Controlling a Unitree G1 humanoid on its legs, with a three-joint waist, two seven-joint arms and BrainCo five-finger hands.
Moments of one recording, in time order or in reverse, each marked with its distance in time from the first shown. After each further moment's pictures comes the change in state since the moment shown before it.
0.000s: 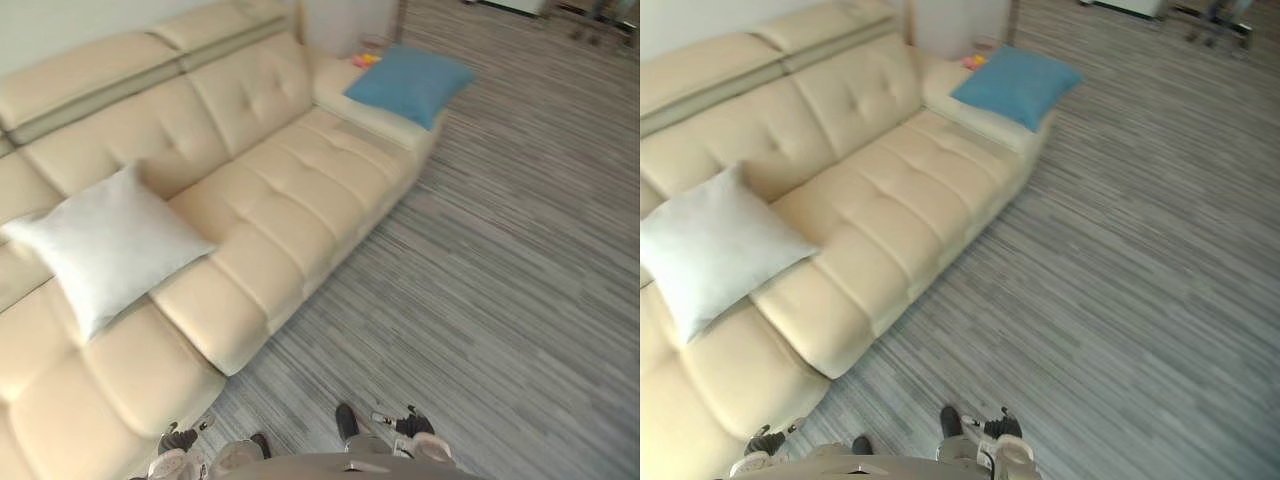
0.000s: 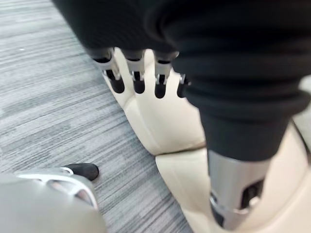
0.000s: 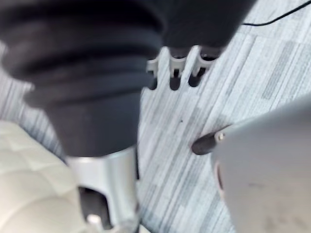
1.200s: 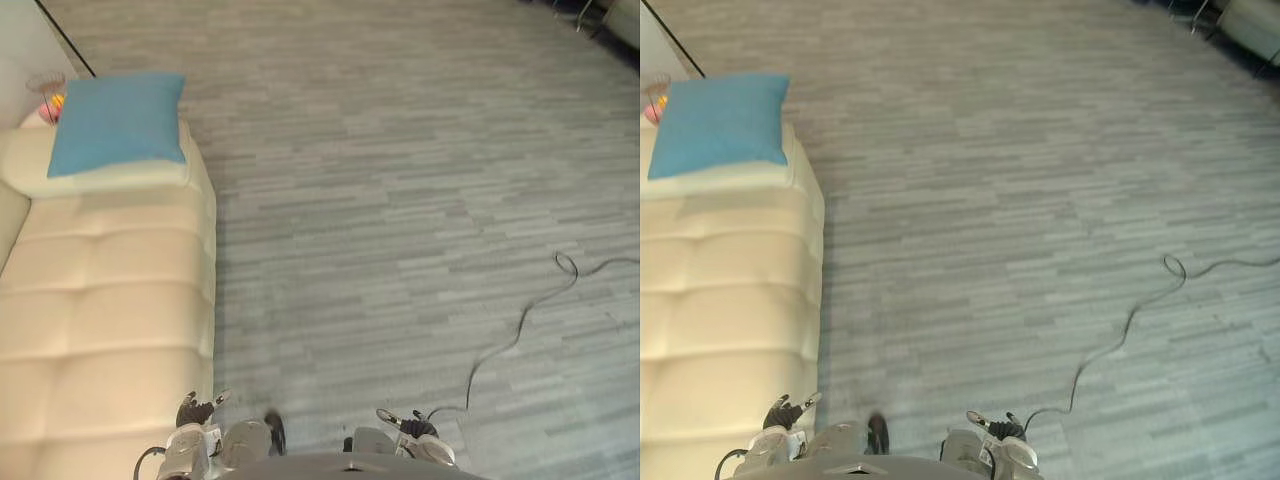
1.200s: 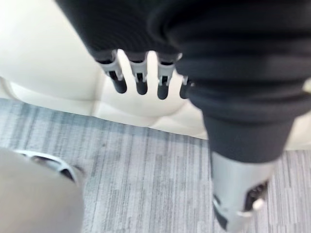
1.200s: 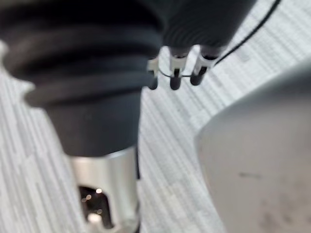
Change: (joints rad) left arm -0.026 -0.036 -0.063 -0.065 -0.003 0.006 0.020; right arm 0.011 0.000 -0.085 0.027 0.063 0.008 0.008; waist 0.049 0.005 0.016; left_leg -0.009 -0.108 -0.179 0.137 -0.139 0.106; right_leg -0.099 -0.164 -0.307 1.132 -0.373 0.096
